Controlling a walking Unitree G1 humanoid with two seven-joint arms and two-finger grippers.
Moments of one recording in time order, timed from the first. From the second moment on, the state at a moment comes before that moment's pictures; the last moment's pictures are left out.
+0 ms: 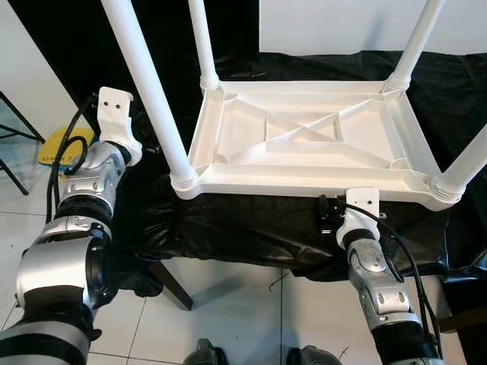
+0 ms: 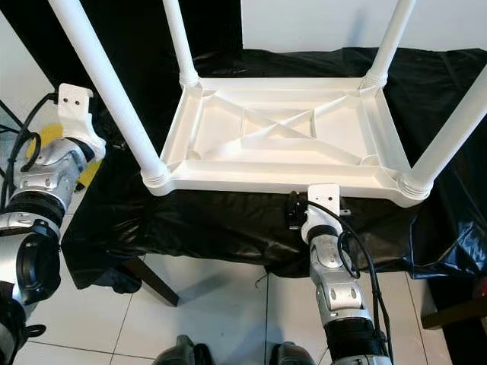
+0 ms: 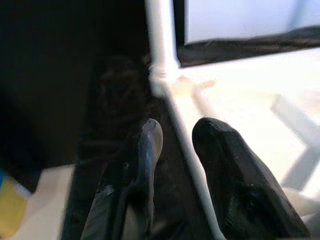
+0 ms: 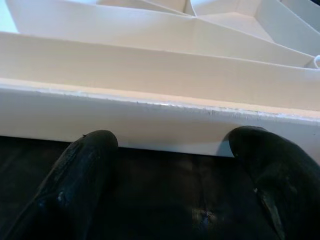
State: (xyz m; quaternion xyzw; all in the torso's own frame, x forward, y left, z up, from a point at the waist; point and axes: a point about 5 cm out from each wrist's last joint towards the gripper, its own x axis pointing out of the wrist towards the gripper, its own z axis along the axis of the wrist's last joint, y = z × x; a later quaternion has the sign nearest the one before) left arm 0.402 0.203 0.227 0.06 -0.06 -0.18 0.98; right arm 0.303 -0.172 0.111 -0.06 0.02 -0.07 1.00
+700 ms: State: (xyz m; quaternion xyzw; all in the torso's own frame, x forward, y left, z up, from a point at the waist) left arm 0.368 0.127 0.218 0.00 -0.11 -0.26 0.96; right arm 0.318 -0.224 0.117 -0.09 0.03 -0.17 0.98
